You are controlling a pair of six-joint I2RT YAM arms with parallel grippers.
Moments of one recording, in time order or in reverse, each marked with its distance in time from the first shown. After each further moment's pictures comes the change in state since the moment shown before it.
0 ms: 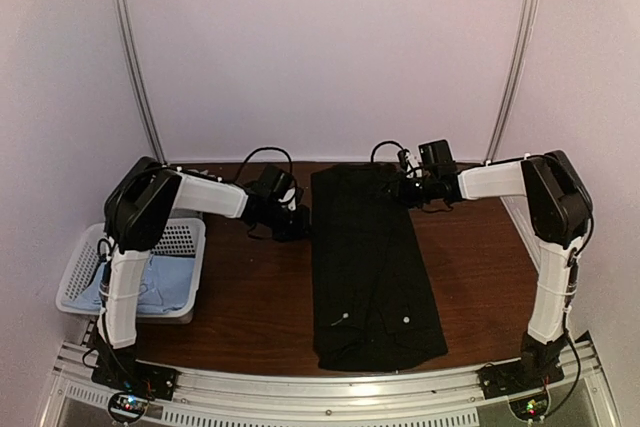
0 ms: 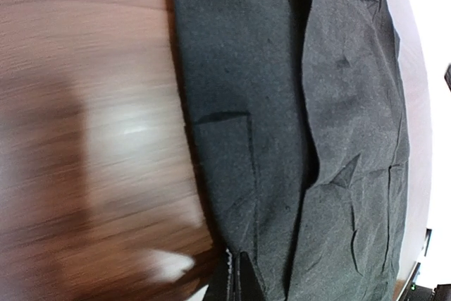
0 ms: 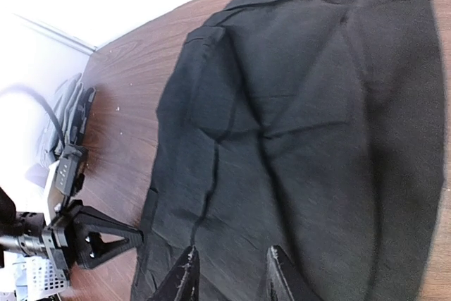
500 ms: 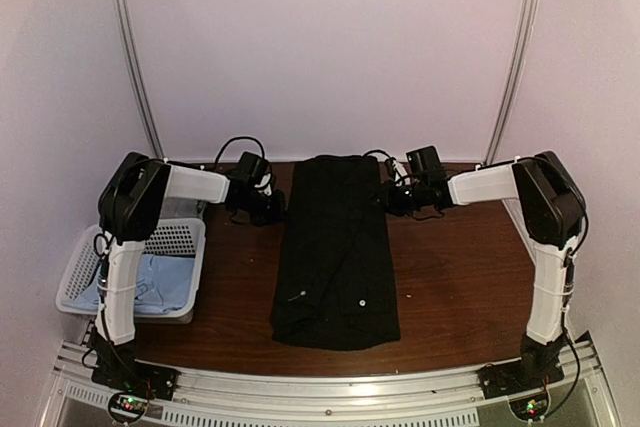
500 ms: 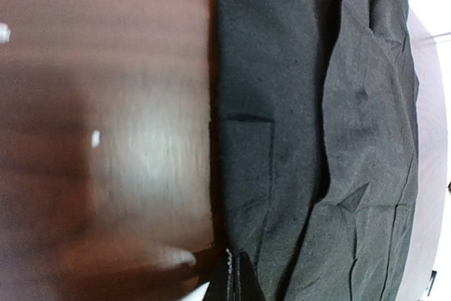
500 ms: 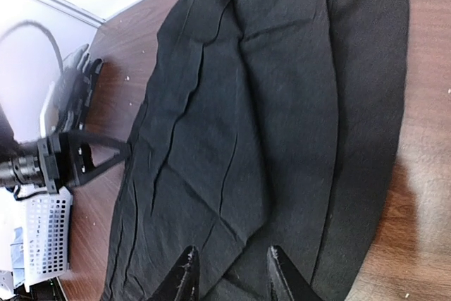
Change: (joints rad) left arm 0.159 -0.016 -0.003 -0.035 -0.041 0.042; right arm 0.056 0.019 -0.004 0.000 -0.016 -0.002
